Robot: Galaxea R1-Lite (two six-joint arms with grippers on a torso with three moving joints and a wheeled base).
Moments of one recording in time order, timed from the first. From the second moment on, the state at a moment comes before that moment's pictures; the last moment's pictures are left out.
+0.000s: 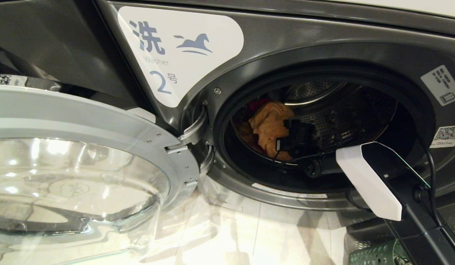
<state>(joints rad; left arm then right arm) 0.00 0.00 0.00 -0.11 -0.01 0.05 0.26 2.68 -1.96 -0.58 -0.26 0.05</state>
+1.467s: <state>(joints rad) 0.00 0.00 0.00 -0.11 -0.01 0.05 0.43 1.97 -0.86 -1.08 -0.30 0.06</state>
